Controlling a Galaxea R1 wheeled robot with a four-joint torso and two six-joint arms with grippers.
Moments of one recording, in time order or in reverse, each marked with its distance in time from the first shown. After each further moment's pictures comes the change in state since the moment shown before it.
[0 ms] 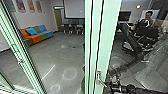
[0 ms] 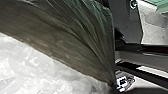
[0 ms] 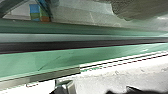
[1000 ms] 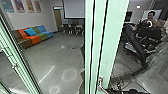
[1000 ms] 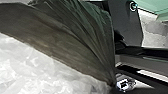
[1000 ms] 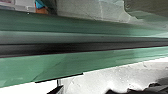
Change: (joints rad) left arm -0.007 0.000 0.000 0.000 -0.007 0.000; right arm -0.047 -0.039 0.050 0.005 -0.120 -0.090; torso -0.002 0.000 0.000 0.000
